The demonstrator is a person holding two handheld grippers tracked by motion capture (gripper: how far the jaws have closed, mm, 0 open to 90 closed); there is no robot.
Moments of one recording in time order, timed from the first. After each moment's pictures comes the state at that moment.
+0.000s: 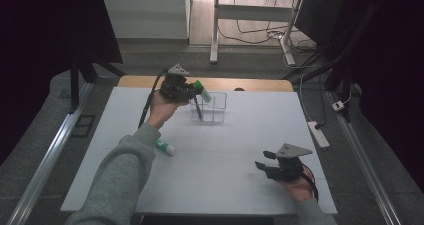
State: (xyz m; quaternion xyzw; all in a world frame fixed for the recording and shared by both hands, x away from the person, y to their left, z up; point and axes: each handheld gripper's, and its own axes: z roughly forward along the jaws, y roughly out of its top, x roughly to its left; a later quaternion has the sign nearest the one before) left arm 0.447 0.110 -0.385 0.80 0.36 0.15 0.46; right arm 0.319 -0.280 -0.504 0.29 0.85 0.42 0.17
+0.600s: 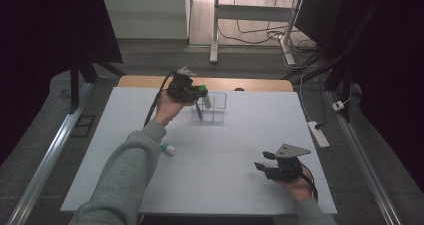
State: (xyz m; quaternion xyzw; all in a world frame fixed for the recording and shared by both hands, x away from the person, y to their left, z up) left arm 0.470 0.097 -0.406 0.81 0.36 0.14 0.44; right arm 0.320 -0.279 -0.506 0.29 0.85 0.41 0.16
